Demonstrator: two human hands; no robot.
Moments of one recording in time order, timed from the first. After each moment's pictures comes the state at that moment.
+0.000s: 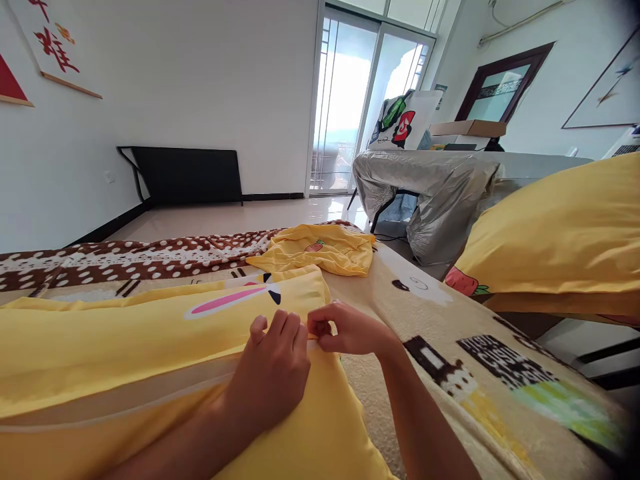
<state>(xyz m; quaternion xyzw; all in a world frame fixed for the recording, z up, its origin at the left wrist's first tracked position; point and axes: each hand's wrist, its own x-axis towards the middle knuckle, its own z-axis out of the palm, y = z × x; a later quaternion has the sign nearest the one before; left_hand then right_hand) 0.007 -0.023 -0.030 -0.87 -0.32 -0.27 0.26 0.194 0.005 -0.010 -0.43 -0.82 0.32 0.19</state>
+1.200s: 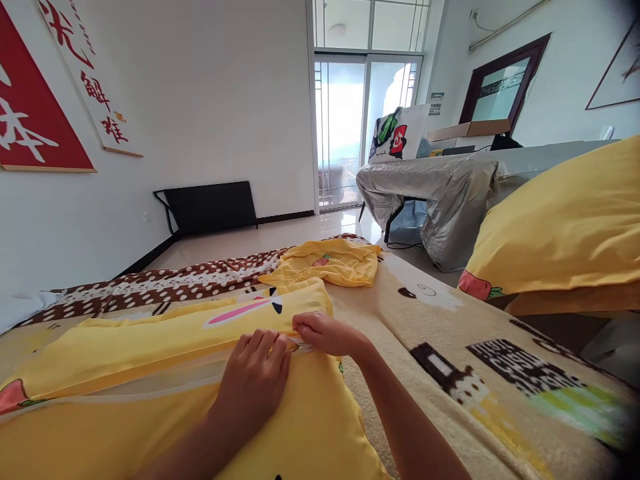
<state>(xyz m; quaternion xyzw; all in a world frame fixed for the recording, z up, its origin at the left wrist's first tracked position) -0.014 -0.031 -0.034 -0.86 -0.31 -0.31 0.27 0.174 0.011 -0.022 -0.39 -0.84 0.28 0.25</state>
